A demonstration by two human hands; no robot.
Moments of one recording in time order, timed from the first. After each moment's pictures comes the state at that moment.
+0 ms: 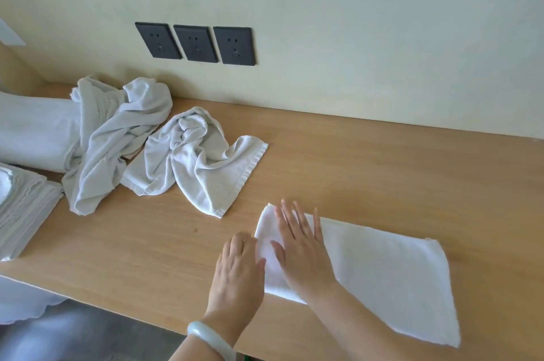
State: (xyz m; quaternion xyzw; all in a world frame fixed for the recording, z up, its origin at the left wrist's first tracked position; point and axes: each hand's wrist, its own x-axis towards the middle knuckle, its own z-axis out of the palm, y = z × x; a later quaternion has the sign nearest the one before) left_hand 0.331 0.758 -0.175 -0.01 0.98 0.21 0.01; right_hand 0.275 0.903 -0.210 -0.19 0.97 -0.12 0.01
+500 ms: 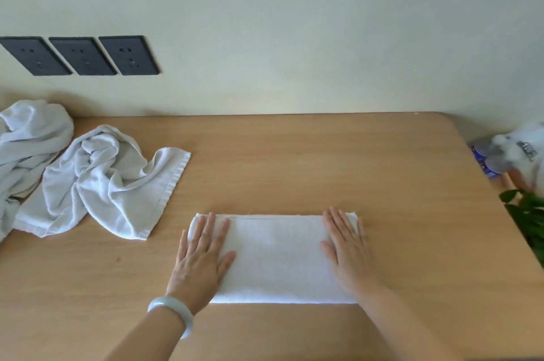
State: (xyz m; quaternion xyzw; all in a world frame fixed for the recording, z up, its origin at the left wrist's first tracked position) left_hand 0.288 0.783 -0.217 0.12 0.99 0.06 0.09; right_hand 0.321 1.102 -0.219 0.02 0.99 -0.11 0.03
